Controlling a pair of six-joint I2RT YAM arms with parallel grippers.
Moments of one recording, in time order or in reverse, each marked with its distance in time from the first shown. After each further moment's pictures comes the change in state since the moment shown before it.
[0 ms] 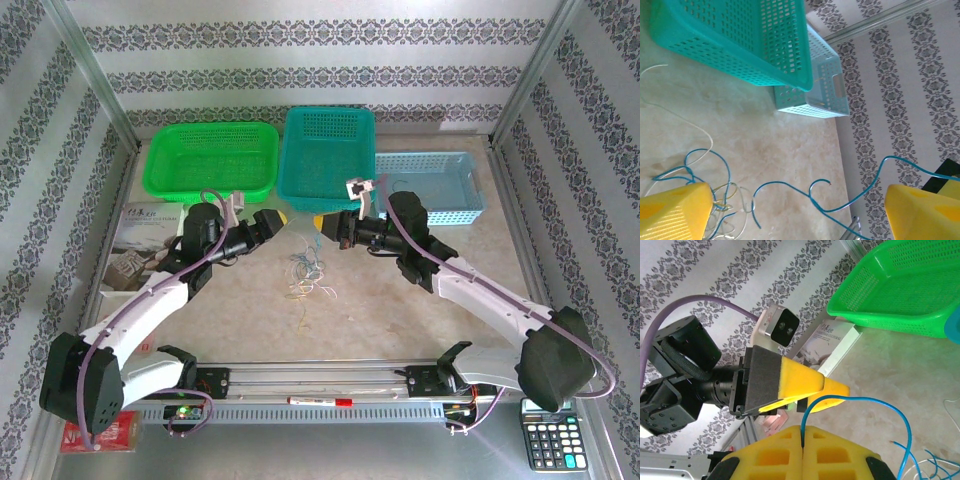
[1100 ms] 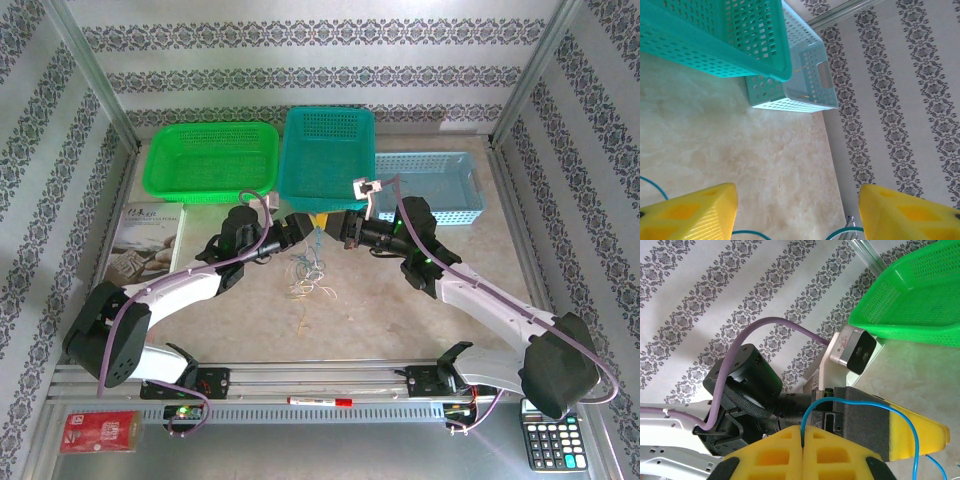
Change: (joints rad) left arm -0.187 0.266 0.027 0.325 -0.116 -0.071; right arm -0.006 -0.035 -0.052 0.128 -0.026 0.106
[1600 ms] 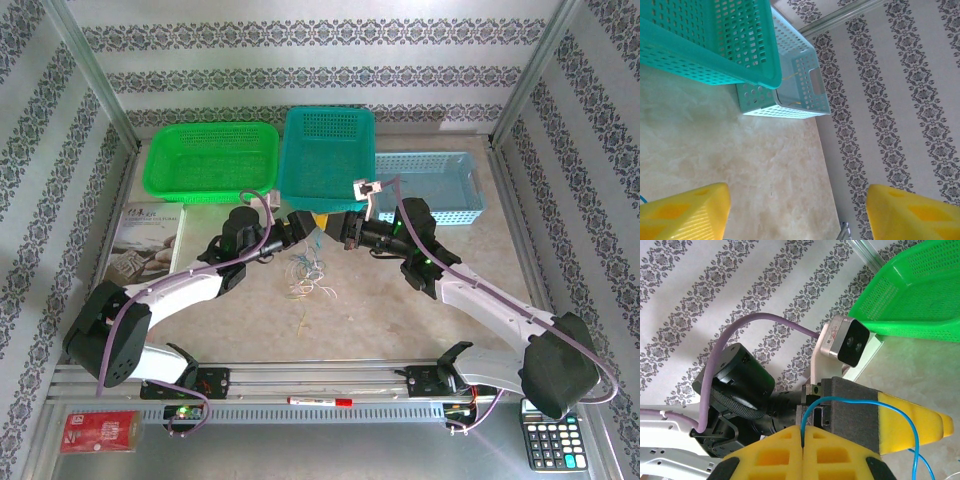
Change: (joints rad) left arm -0.019 0.001 -0.003 0.051 -0.023 -0.023; right arm 0.000 0.000 -0.010 0.001 0.001 0.013
